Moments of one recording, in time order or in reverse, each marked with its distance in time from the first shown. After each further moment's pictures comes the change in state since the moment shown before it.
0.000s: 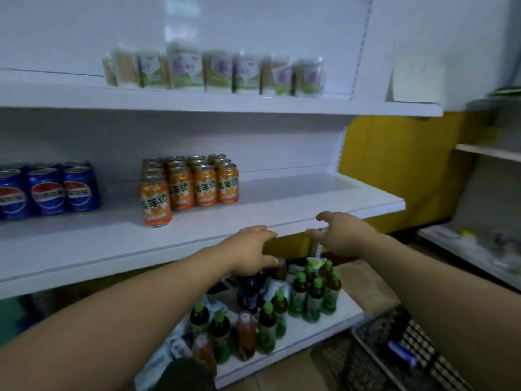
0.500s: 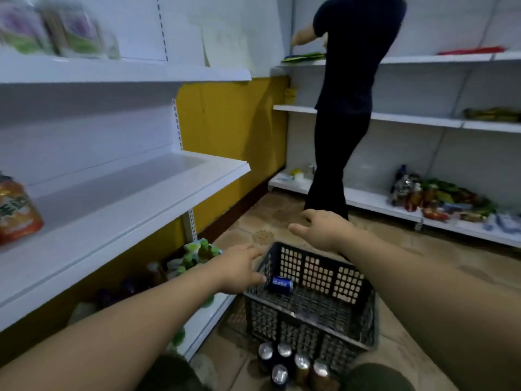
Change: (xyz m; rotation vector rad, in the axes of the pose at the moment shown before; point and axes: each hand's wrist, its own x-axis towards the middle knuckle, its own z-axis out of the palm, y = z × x) left_hand 0.084 0.164 0.101 0.065 -0.350 0.542; right_hand -0.122 0.159 0.009 0.135 0.075 0.704
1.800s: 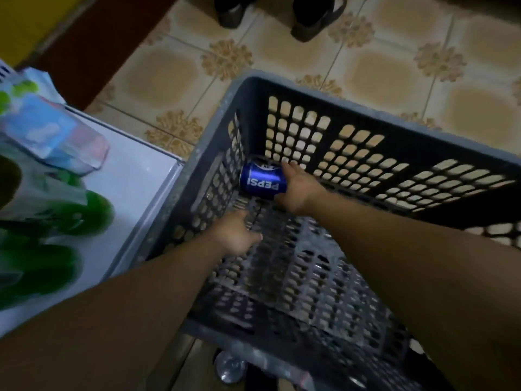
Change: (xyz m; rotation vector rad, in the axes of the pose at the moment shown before) left_hand 0.506 -0.183 0.388 -0.468 -0.542 -0.487; right_hand 0.441 0.235 0.482 0.132 -0.473 0.166
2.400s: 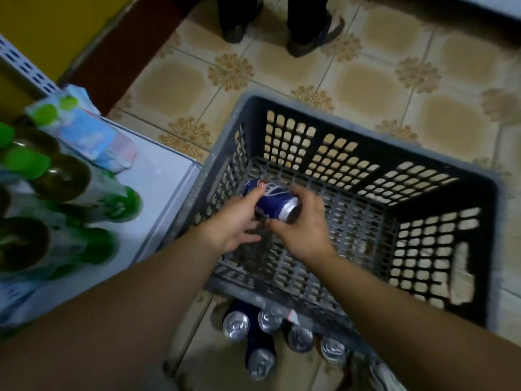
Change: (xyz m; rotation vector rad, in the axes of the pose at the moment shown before) left_hand -0.091 0.031 -0.014 -0.976 -0.079 -0.023; right_hand -0.146 -0.024 0.009 0.548 0.363 0.016
